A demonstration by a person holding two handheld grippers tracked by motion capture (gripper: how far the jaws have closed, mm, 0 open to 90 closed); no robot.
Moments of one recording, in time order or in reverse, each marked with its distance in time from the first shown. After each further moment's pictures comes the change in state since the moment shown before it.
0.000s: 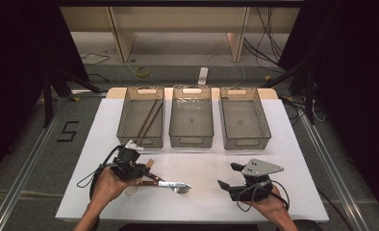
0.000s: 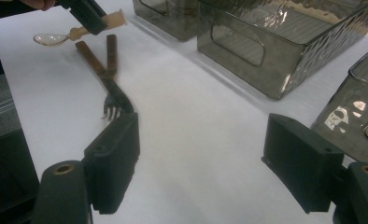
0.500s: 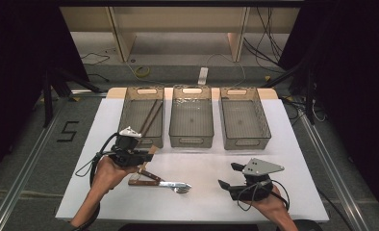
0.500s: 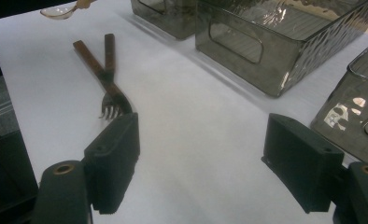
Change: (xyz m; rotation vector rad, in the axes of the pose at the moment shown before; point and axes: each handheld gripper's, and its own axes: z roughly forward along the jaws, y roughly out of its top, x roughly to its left) left arm 0.007 0.030 -0.016 -0.100 -0.063 0.000; right arm -0.003 -0.002 0.001 0.000 -0.001 0.006
